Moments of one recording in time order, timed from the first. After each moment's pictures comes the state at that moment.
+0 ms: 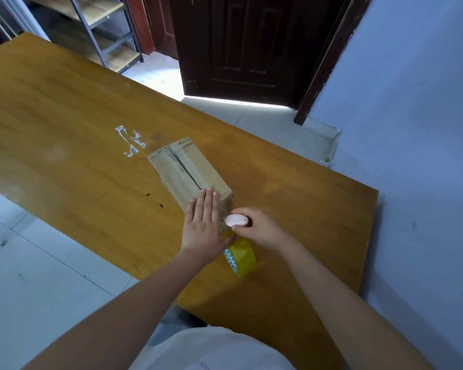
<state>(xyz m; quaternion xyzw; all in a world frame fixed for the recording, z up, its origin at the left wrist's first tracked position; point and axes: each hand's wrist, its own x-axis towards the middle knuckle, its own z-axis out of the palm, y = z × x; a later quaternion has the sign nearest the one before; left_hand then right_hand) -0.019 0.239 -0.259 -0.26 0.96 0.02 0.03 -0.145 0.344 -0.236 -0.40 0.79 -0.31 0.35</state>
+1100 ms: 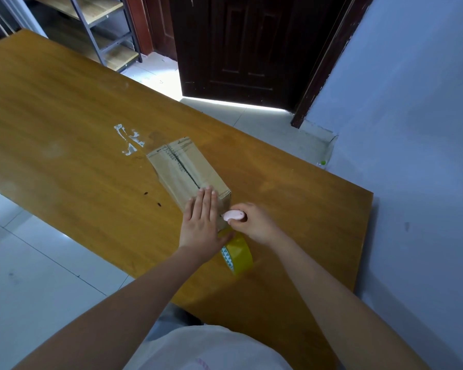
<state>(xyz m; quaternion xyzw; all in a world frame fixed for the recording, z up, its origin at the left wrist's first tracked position) -0.017 0.235 -0.267 -0.27 0.96 0.03 0.04 -0.146 0.333 -0.243 -0.38 0.82 -0.26 0.34</state>
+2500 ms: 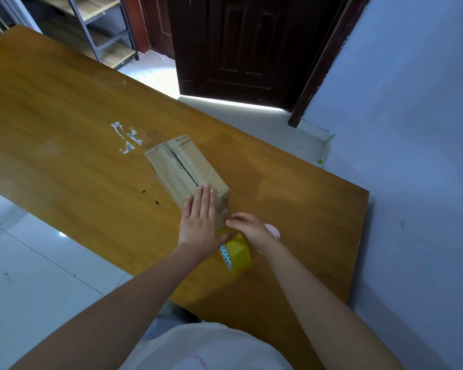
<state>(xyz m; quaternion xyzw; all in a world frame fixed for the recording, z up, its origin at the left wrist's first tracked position) -0.018 0.241 -0.260 -0.27 0.96 0.03 0.03 -0.129 0.339 -0.265 -0.16 0.73 -0.46 0.49</state>
